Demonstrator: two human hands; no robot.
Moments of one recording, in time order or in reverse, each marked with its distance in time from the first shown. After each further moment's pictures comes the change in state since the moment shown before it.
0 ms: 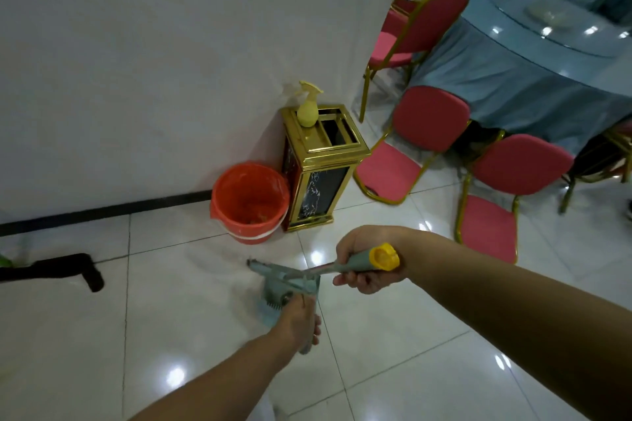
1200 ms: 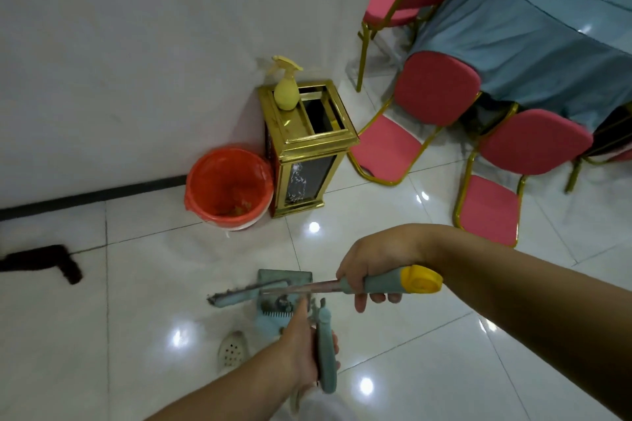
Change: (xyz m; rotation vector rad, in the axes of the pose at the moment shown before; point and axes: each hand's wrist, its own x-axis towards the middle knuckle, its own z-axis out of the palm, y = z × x) left_hand 0.079 0.026 0.080 -0.388 -0.195 -0.487; right_hand 0.033 -0.056 -0.116 -0.821 -0.082 -0.055
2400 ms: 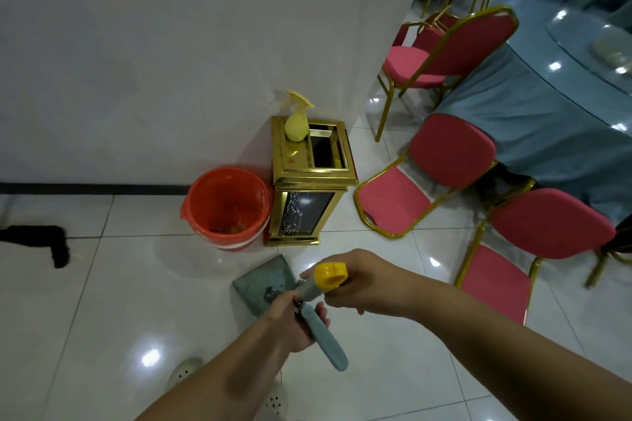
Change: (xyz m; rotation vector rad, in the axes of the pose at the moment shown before) left_hand 0.042 0.038 0.093 -0.297 -0.057 0.246; right_hand -0.015 0.076 -0.028 -0.113 0.330 -0.659
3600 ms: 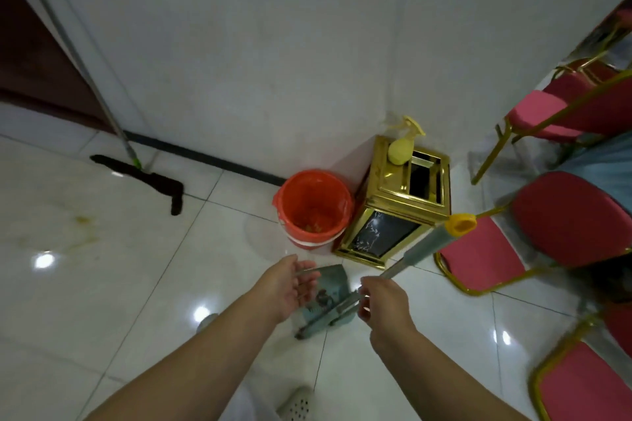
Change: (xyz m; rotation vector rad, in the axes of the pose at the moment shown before) left_hand -0.117 0.074 -0.078 -0.125 0.147 0.401; right_hand 0.082 -0.026 0.096 0.842 0.572 0.574
